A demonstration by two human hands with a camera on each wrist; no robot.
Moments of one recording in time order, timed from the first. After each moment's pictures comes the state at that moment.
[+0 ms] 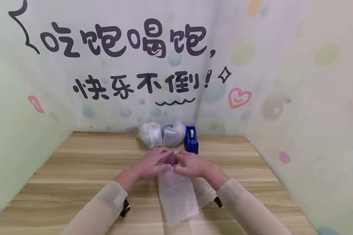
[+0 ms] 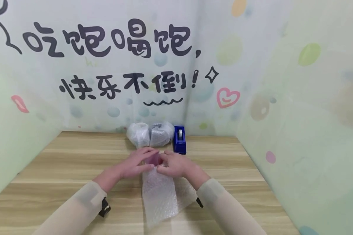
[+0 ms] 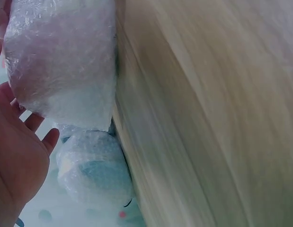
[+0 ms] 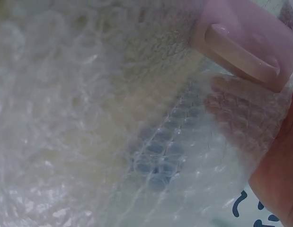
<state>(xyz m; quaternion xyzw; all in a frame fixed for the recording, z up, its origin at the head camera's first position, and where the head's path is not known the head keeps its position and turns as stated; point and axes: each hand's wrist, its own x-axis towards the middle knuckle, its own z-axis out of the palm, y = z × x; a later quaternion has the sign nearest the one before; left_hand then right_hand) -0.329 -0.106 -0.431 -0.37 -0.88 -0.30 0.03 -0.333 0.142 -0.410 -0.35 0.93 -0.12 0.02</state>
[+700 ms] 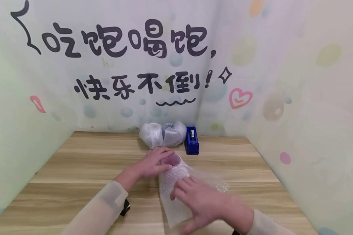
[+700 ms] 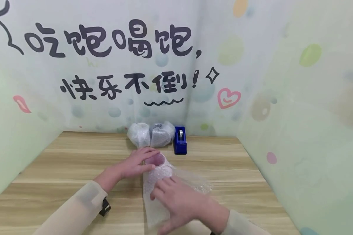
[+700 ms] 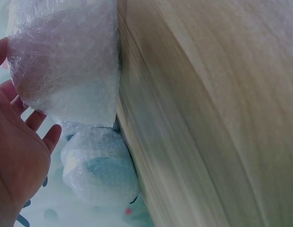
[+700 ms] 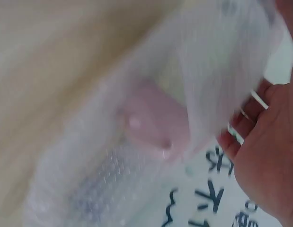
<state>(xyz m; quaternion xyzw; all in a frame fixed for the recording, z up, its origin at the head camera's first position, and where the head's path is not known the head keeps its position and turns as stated) -0.330 -0.108 -0.427 -0.37 -0.88 -0.29 0.02 -0.222 0.154 -0.402 -0.54 0.83 0.03 -0.12</state>
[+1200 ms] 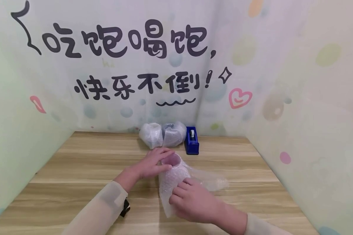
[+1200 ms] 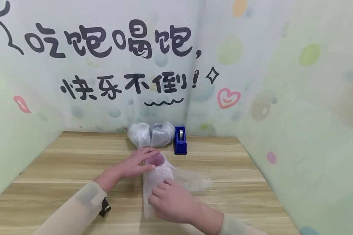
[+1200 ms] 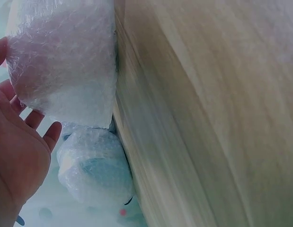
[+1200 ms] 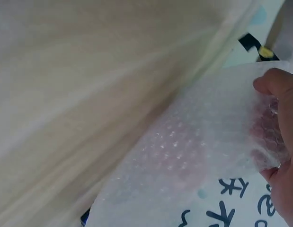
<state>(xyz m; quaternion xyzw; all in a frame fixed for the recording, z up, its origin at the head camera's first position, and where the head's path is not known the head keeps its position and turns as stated) -0.330 -0.111 -0.430 -0.36 -0.88 -0.31 -0.01 -0.216 0.137 -0.419 -0.55 0.77 0.09 -0.30</state>
